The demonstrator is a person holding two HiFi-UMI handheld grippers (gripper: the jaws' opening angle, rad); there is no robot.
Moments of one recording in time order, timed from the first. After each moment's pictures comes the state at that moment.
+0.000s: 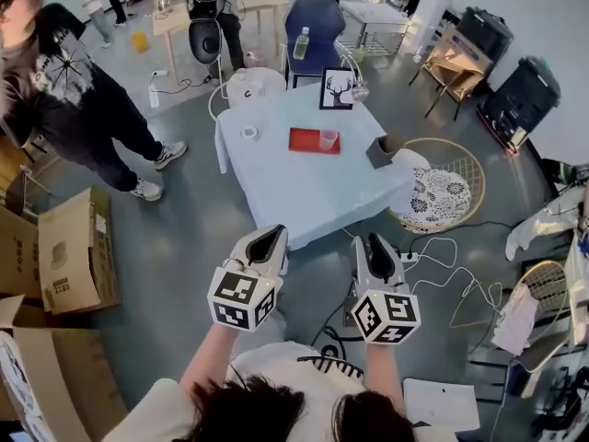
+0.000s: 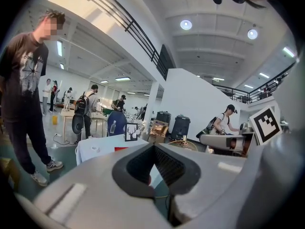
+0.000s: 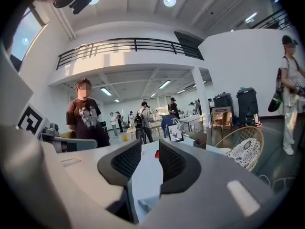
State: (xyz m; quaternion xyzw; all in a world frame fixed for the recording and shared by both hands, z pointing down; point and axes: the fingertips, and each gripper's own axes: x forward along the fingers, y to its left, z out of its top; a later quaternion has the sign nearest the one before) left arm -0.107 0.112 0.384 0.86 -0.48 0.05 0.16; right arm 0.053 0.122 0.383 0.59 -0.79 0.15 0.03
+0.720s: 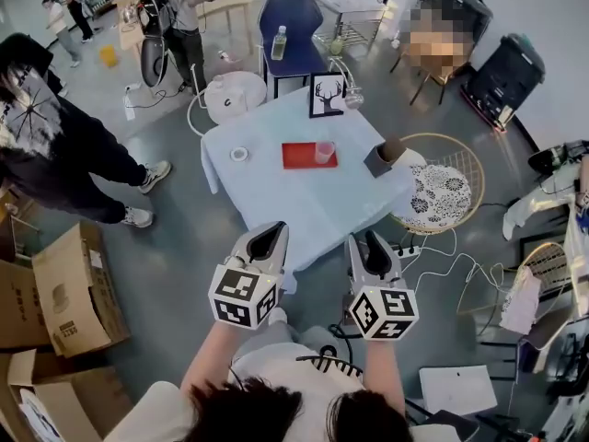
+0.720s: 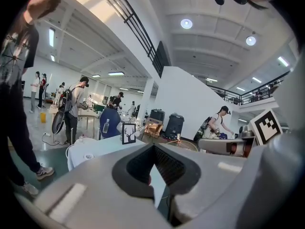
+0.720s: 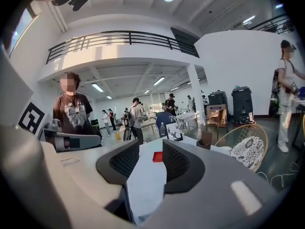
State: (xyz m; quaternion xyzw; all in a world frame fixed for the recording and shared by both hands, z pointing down) left arm -0.143 0.005 0.383 0.89 -0.43 0.06 0.17; right arm 0.004 0.034 0.390 0.62 -0.76 0.17 0.05
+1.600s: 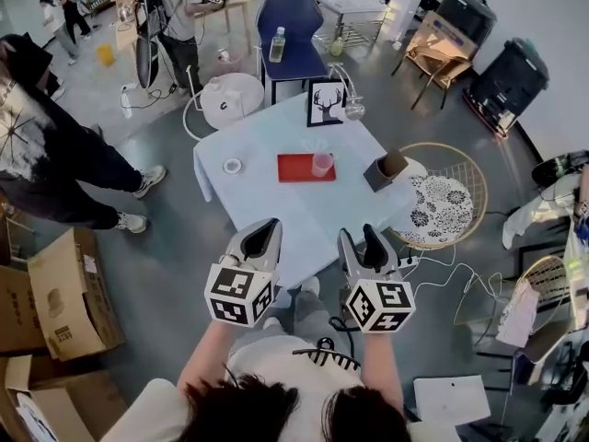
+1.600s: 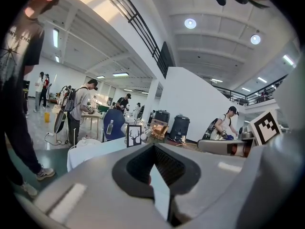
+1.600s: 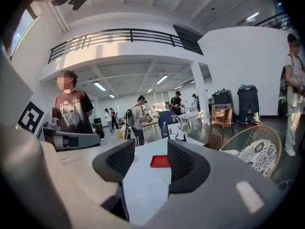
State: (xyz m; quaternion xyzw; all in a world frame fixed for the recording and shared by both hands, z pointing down) left arm -0.136 -0.063 0.399 0.87 -0.45 0.05 0.17; right arm 0.014 -0.042 0.408 0.61 -0.78 0.16 0.06
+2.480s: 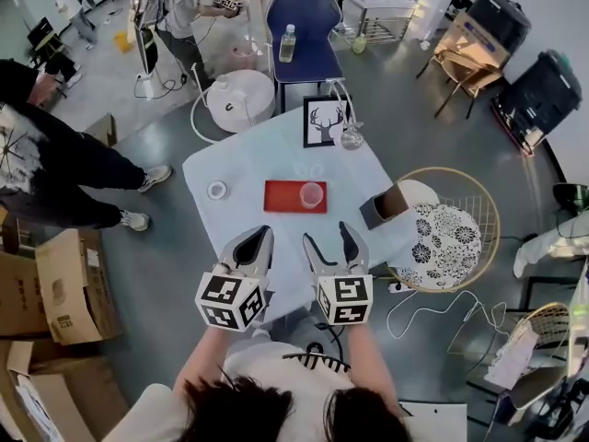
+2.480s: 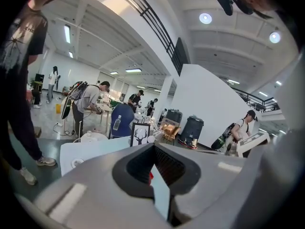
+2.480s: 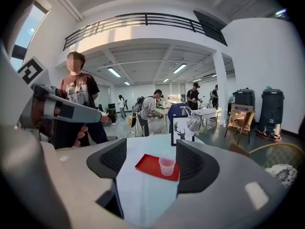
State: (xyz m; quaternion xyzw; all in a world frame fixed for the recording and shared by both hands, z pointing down) left arm -0.077 -0.181 0.427 0.83 -0.51 0.05 0.22; right arm 0.035 -0.192 0.476 0.52 -0.83 0.13 0.15
